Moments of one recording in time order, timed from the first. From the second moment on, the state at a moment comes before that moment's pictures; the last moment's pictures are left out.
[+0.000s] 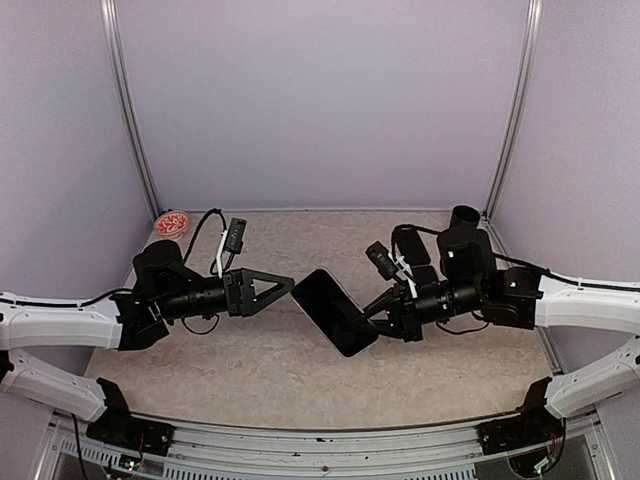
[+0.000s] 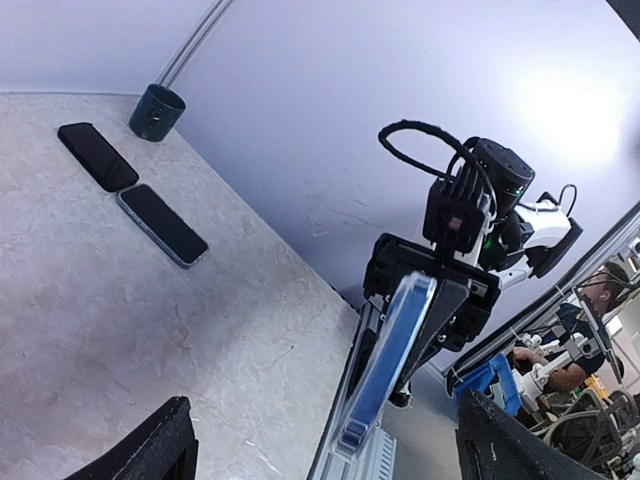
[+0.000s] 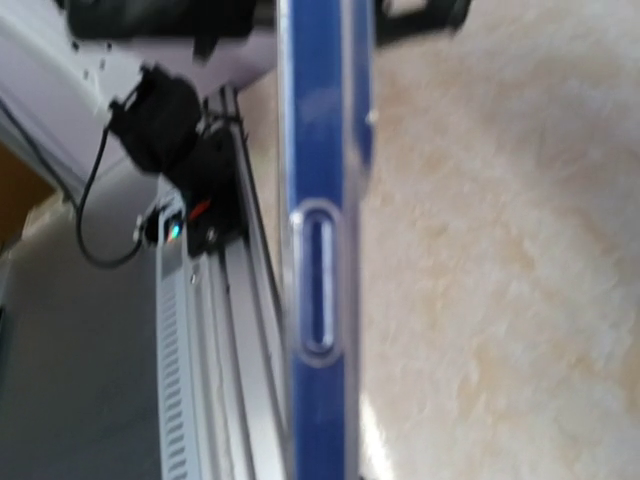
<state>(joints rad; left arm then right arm) -0.84 1.18 0.56 0.59 0.44 -0.70 0.93 1.19 0.80 -0.05 -0.58 0.26</state>
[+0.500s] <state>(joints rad) -0.94 1.39 0.59 0.76 0.43 -0.76 0.93 1.18 0.72 0.18 -0.51 0.41</state>
